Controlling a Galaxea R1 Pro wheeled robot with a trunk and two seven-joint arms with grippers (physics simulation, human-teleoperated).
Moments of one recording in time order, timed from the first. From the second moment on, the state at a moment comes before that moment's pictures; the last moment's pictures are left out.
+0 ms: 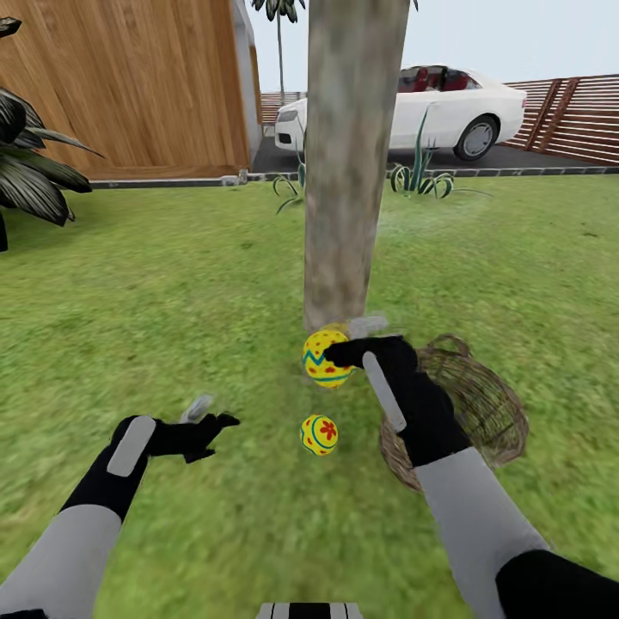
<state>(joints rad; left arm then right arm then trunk) -0.71 0.11 0.13 -0.87 0.98 1.00 0.20 -0.90 0.14 0.27 -1.23 -0.20 0.97 -0.19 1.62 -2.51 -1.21</state>
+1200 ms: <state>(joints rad) -0.71 0.19 0.11 -0.08 0.41 0.36 -0.94 -0.71 0.17 0.69 -0.32 -0.26 -0.30 -0.20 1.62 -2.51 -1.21</state>
